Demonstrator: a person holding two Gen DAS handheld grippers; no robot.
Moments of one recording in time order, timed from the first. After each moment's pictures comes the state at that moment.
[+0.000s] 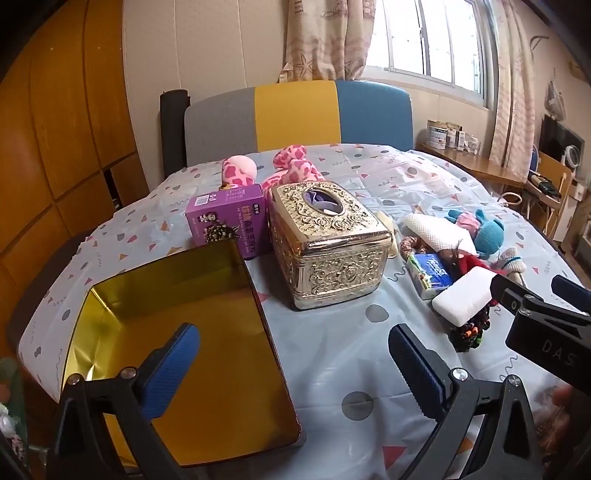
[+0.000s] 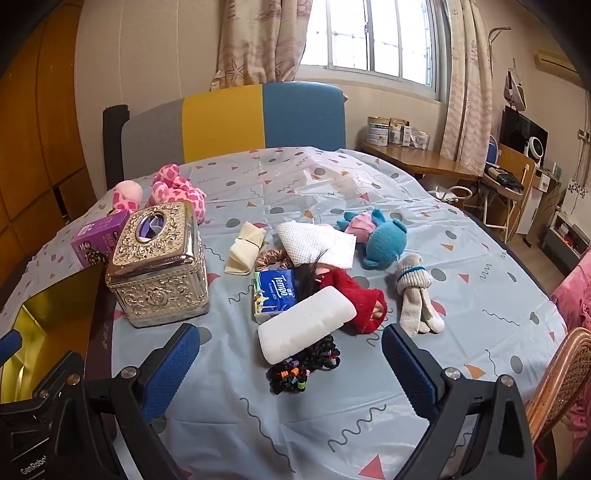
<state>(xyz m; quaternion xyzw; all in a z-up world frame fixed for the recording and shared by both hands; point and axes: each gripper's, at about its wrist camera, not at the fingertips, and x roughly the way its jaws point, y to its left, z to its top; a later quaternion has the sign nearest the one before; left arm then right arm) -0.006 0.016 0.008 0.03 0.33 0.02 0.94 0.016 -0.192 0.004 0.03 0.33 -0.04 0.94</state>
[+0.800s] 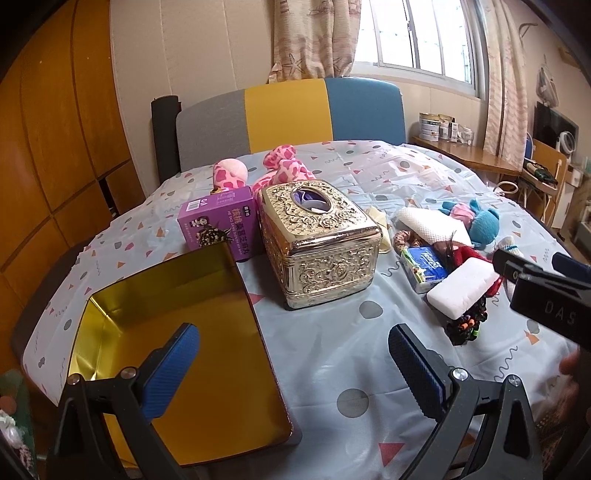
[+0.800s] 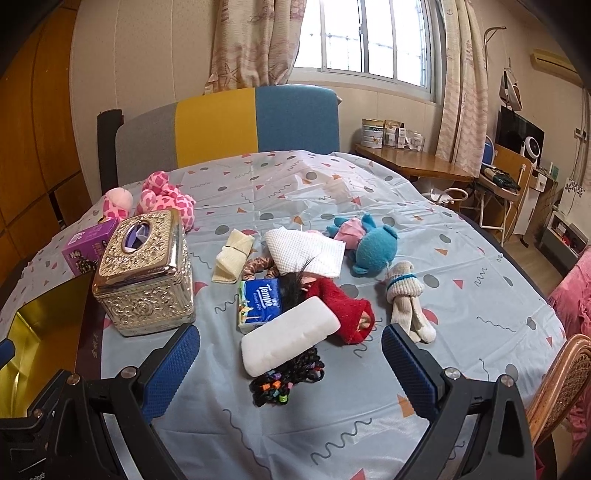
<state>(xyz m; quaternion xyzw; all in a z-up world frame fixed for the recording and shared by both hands) -0.008 0.007 0.009 0.05 0.33 0.01 0.94 0.025 -0.206 0.005 0.03 0.32 -0.05 0.94</state>
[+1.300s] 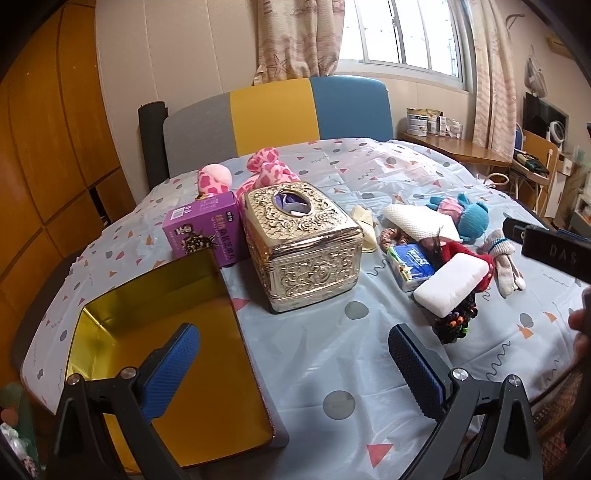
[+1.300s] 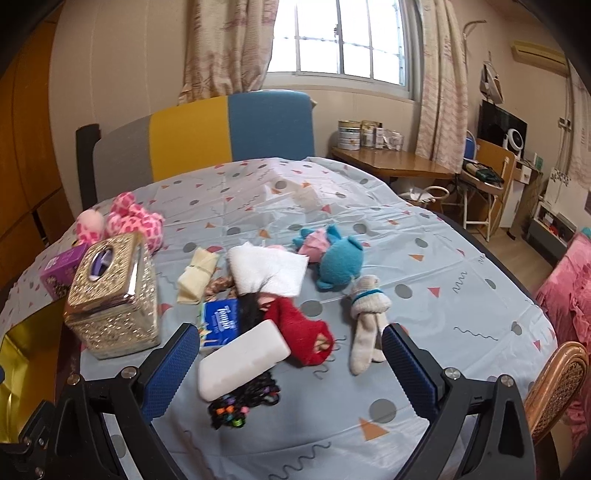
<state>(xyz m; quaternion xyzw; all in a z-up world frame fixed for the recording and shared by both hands) -0.006 -0.008 0.011 0.07 0.33 -0.01 0.94 0.038 -0.252 0.015 0.05 0.31 -0.09 0.94</state>
